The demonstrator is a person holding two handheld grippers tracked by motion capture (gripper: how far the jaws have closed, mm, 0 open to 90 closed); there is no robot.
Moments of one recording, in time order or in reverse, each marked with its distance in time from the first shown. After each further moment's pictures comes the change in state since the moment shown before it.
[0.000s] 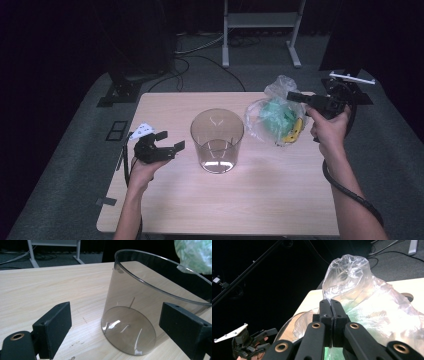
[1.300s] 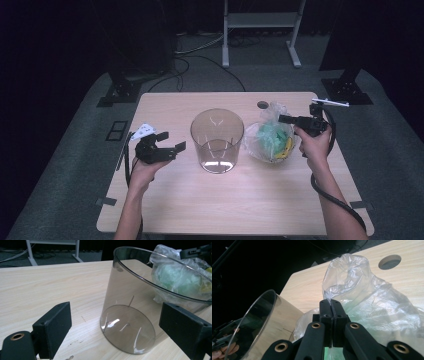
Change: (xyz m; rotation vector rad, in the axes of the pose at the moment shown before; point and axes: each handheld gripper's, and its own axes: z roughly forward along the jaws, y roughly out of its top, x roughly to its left) left arm -0.001 -0.002 0.003 0.012 -0.004 0.002; right arm -0.063 -0.054 0.046 0.102 -0.065 0.077
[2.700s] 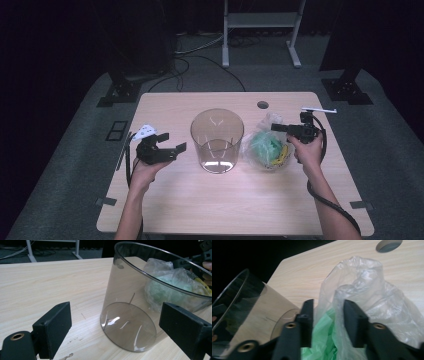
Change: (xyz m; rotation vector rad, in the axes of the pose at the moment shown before) left arm 0.000 -0.003 0.004 0.016 0.001 -0.004; right arm -0.018 -0.020 0.025 0.058 -0.050 -0.064
